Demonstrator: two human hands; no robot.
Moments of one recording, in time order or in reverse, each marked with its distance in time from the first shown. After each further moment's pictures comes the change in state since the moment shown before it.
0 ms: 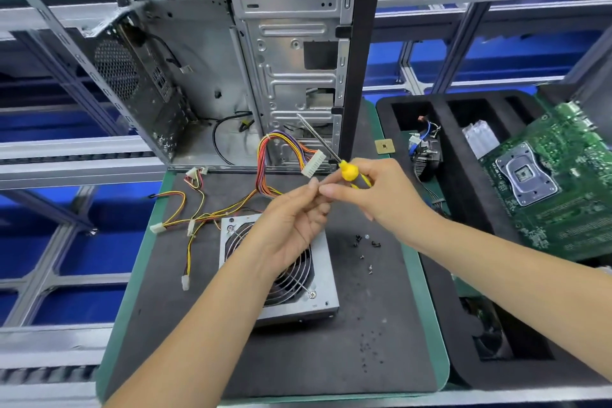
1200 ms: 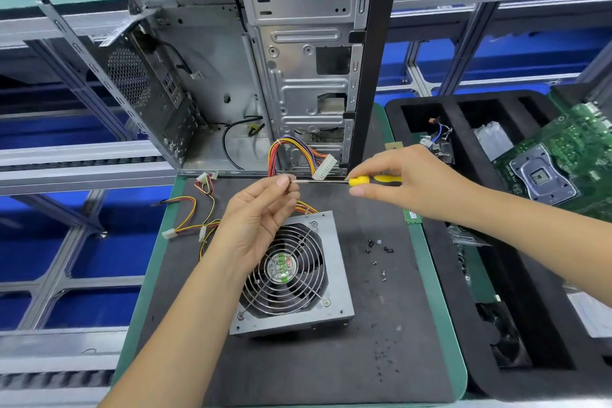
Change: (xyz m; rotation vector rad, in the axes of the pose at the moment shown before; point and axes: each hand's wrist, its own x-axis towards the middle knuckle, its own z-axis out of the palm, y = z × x) left_hand -0.015 0.038 -0.032 0.032 0.236 0.211; right_hand 0.016 -0.020 -0.036 -0.504 -0.229 -0.068
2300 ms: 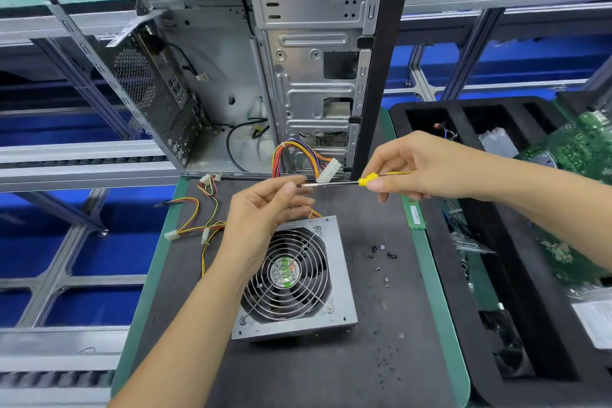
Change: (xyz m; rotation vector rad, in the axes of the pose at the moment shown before) left_hand 0.005 -0.009 -0.008 0.297 -0.105 0.246; right_hand 0.016 -0.004 -0.033 0.166 -0.300 0.120
